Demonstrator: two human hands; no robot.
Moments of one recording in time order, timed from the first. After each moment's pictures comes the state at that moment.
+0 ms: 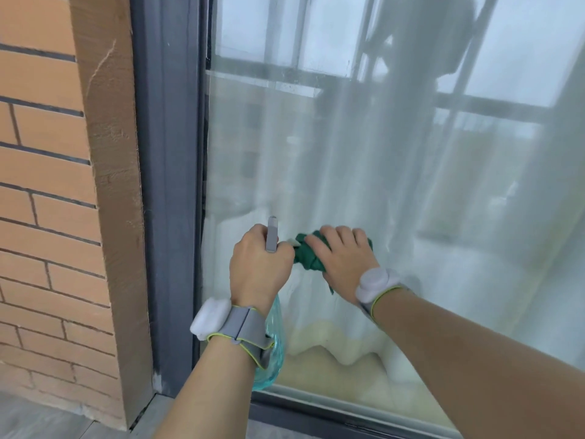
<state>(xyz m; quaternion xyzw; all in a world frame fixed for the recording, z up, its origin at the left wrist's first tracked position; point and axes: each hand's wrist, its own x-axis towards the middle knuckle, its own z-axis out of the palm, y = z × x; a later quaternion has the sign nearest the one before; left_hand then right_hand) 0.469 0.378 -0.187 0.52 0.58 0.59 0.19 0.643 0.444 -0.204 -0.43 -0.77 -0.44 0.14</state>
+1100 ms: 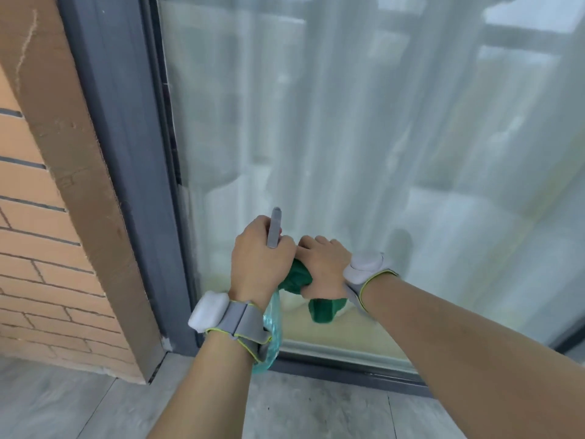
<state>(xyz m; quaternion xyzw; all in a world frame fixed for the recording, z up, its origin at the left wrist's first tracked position) 0.493 0.371 -0.162 0.56 0.60 0.52 0.23 0.635 0.408 -0.172 -0.48 -0.87 -0.04 -0.01</state>
